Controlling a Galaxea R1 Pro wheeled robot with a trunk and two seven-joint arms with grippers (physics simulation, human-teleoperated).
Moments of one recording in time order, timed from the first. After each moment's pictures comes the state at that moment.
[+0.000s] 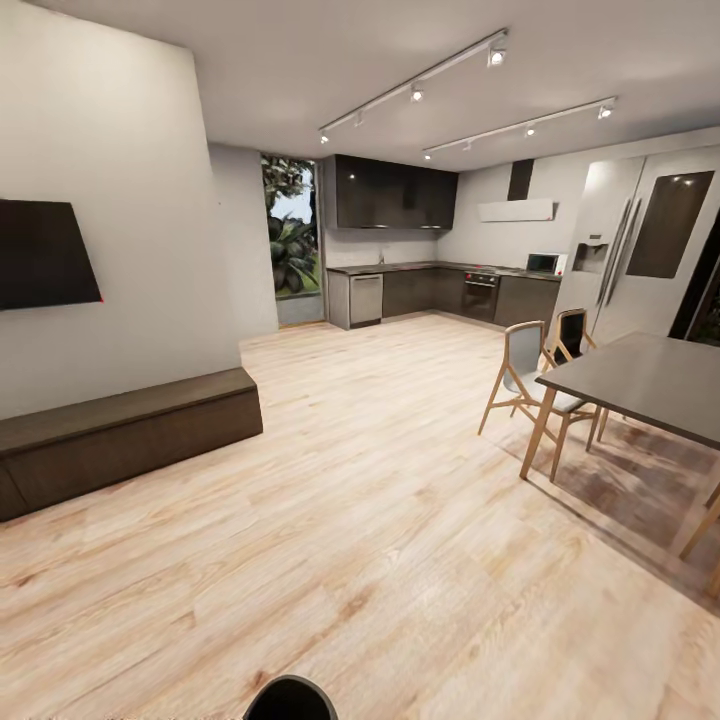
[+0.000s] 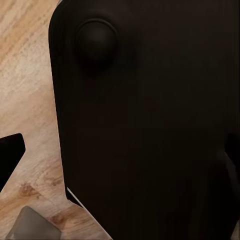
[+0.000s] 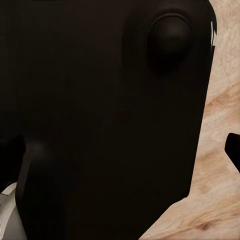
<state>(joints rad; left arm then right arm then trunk) 0.00 -0.02 0.00 -0.01 0.00 -0.01 0.00 0.00 0.04 0.00 0.00 0.02 0.00 0.00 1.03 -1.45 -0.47</state>
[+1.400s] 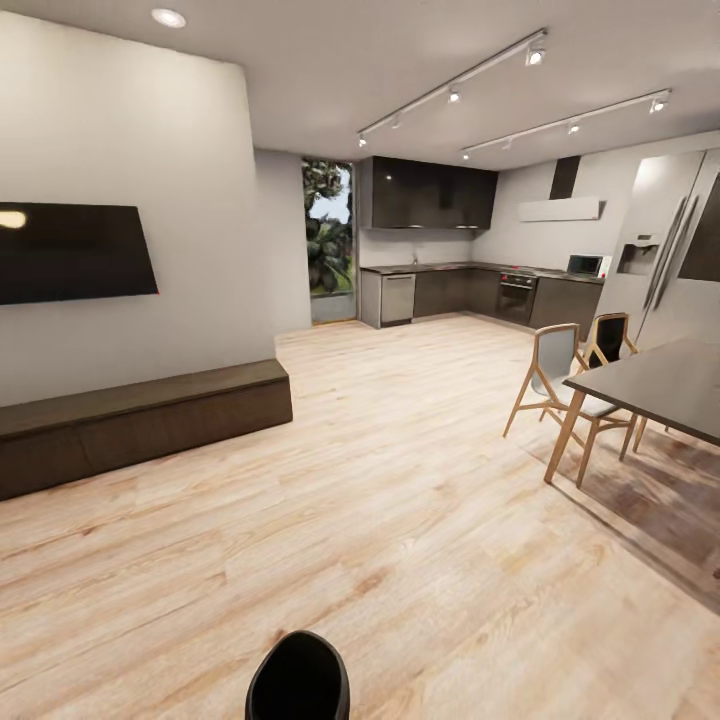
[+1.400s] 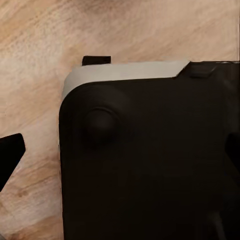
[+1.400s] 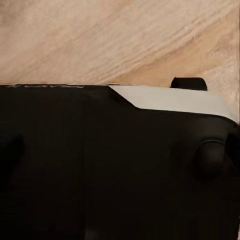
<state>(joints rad) 0.00 -0.02 0.01 -0.16 0.01 0.00 -0.01 -0.06 0.13 0.00 -0.17 0.00 0.05 -0.04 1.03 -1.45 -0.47</state>
